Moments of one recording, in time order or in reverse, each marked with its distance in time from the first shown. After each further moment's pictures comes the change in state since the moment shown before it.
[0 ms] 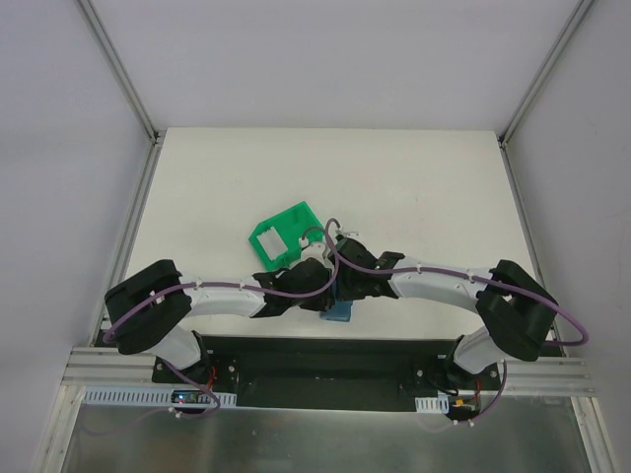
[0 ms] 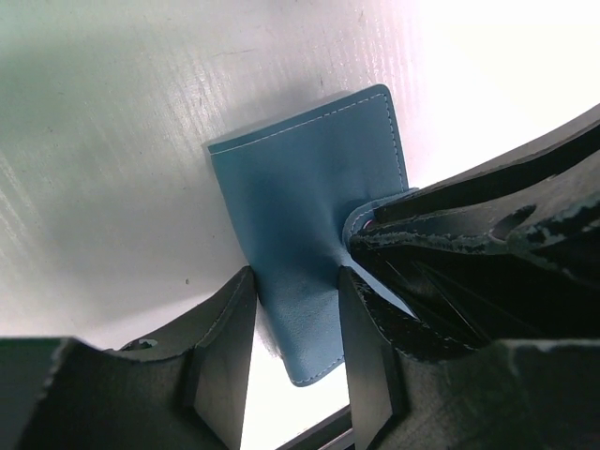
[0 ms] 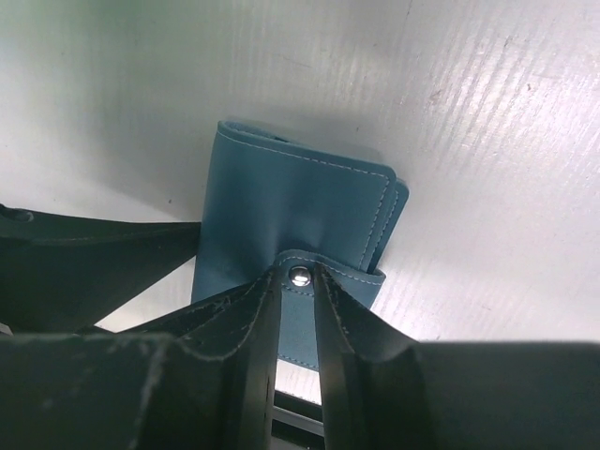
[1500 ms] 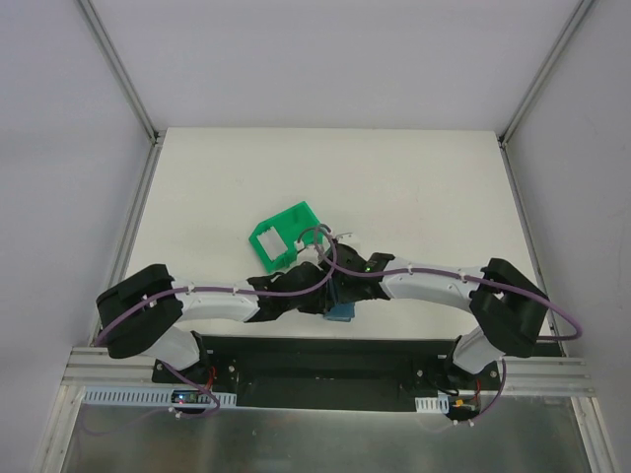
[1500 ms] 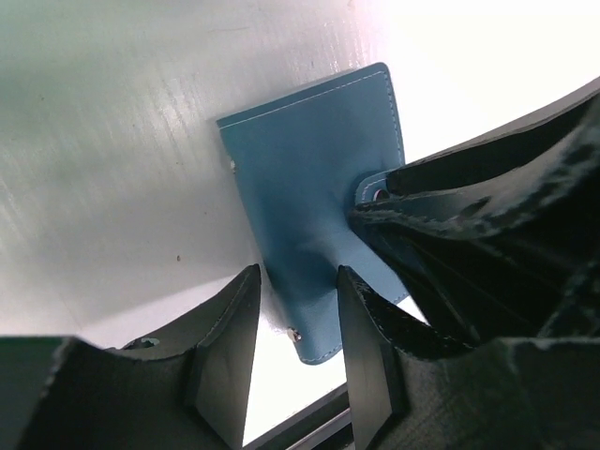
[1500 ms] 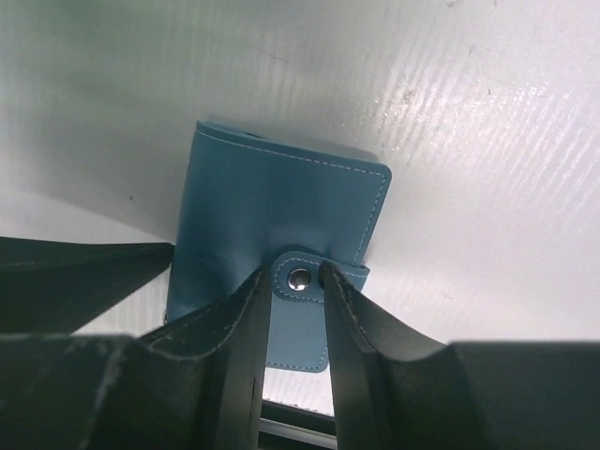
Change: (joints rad) left arm -0.015 -0.042 -0.044 0.039 -0.022 -0.047; right arm 0.056 0.060 0.082 -0.119 0.130 -0.054
